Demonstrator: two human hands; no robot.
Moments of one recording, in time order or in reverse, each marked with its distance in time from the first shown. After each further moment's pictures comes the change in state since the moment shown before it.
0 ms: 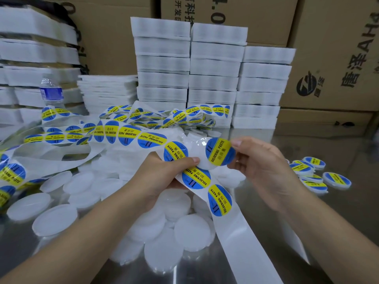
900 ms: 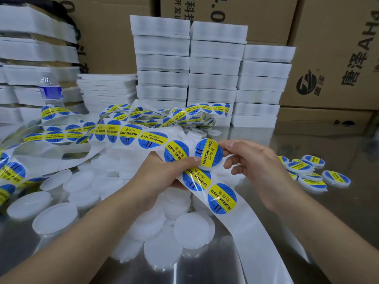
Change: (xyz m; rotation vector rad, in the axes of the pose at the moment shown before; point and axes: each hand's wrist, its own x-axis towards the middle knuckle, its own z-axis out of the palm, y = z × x) left_hand -0.001 -0.001 0.003 0.070 -0.007 0.024; right_hand -0.001 0.003 0.002 -0.239 0.050 0.047
